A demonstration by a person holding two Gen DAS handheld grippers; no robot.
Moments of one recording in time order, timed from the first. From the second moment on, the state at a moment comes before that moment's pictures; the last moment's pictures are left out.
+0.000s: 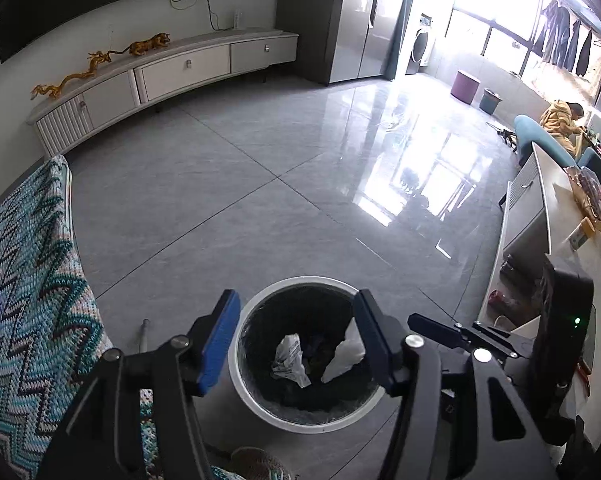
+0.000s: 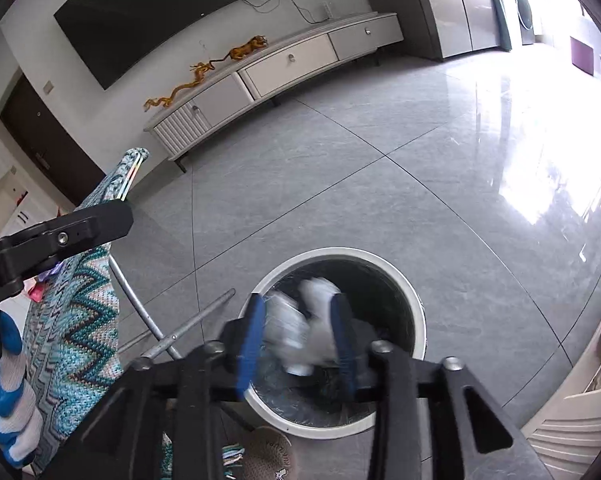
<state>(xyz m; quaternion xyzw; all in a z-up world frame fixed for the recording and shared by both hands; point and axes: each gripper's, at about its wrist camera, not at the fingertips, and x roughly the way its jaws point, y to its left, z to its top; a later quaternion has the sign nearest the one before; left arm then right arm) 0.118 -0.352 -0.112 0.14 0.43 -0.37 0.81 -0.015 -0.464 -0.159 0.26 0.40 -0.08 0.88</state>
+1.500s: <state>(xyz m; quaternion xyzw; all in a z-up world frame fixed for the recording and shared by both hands) 0.015 -0.140 0.039 0.10 0.22 -0.22 0.95 -0.101 -0.323 0.042 0.11 0.26 0.00 0.96</state>
